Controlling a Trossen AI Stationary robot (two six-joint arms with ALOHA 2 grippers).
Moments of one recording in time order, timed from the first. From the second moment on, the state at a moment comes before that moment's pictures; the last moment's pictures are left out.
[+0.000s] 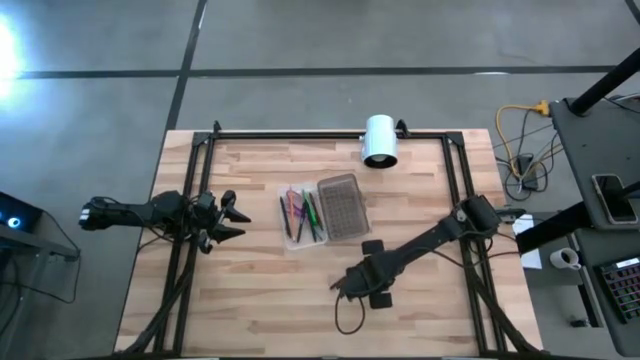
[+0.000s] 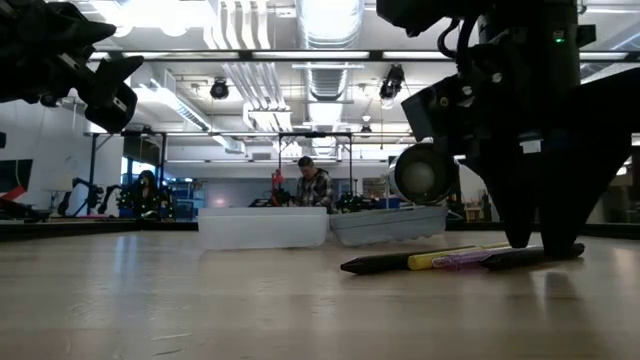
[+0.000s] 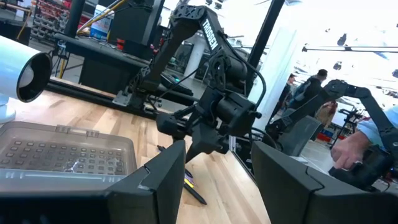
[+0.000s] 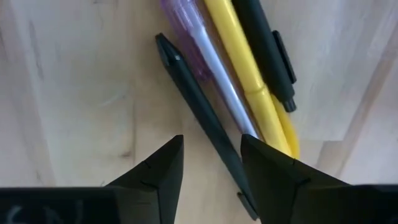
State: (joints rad) left arm -0.07 0.00 0.01 0.11 0.13 -0.38; right arm 0.44 2.04 1.42 -1.03 0.07 0.38
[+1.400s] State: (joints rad) left arm -0.07 0.00 0.01 0.11 0.13 -0.38; right arm 0.43 2.04 1.34 -0.97 0.00 0.35
